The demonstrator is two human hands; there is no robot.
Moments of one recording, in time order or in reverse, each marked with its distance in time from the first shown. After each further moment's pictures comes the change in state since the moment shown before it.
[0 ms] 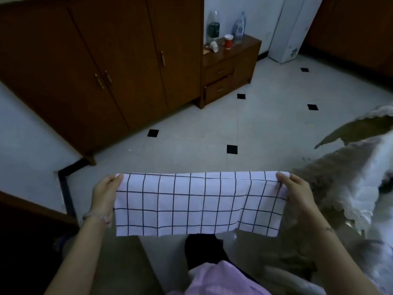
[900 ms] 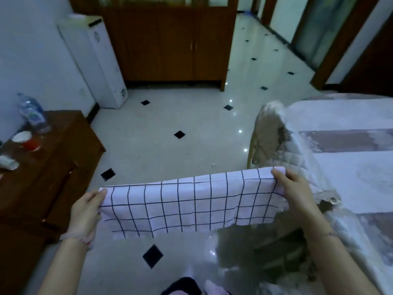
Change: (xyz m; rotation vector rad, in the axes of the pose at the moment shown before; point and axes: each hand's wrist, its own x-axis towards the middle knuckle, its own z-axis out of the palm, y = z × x) left_hand 0.383 0.317 0.676 0.129 -0.837 0.170; right_hand 0.385 -0.194 -0.216 0.232 0.940 0.061
